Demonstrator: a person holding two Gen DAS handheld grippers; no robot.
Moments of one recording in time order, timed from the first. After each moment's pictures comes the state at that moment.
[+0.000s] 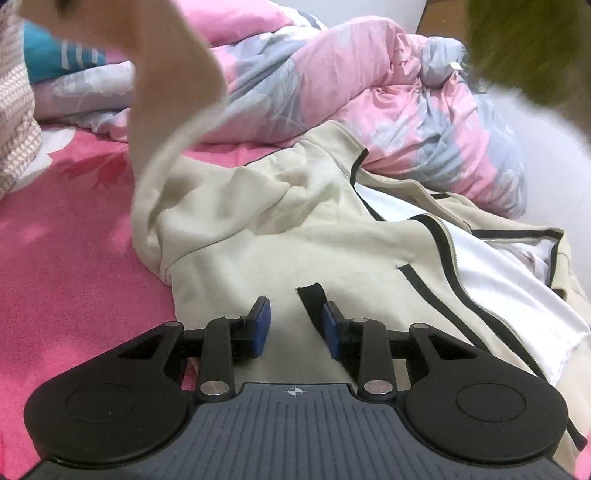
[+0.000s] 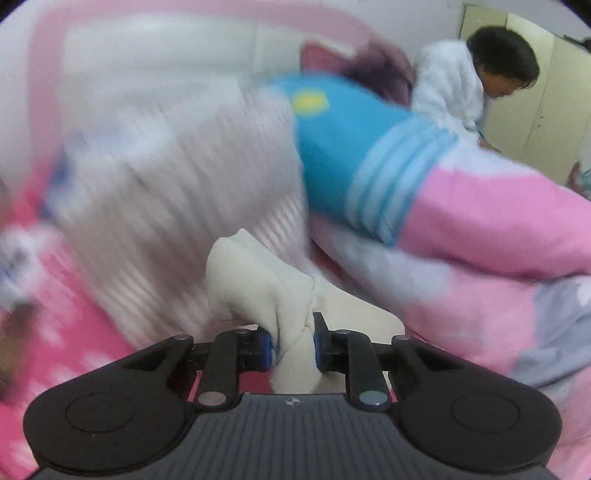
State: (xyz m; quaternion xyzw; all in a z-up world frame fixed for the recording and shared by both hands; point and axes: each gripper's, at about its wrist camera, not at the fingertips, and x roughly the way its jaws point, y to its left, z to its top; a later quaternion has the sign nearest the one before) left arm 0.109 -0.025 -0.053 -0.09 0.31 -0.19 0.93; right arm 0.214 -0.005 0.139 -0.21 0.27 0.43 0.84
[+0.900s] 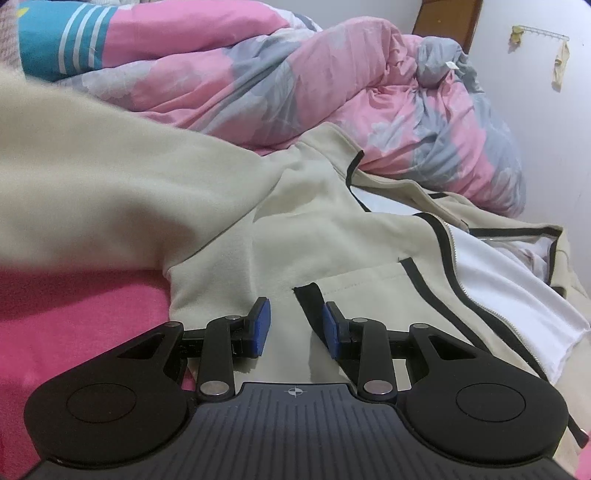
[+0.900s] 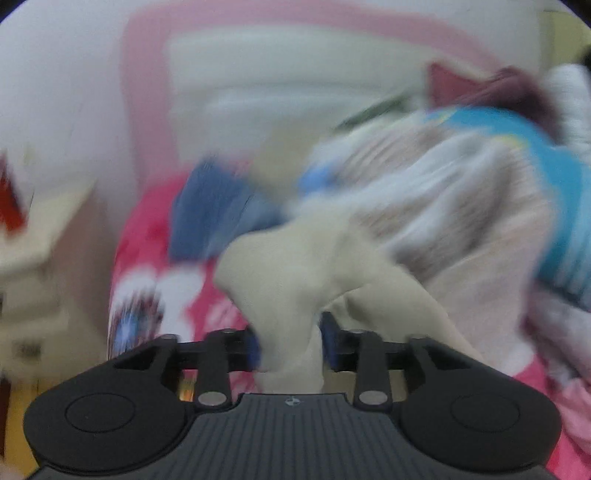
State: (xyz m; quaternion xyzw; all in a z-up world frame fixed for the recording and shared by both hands) left arm 0.105 -0.028 -0.056 -0.09 0.30 -0.19 0.93; right arm 0.115 0.157 0.098 -0.22 0.29 0.55 0.75
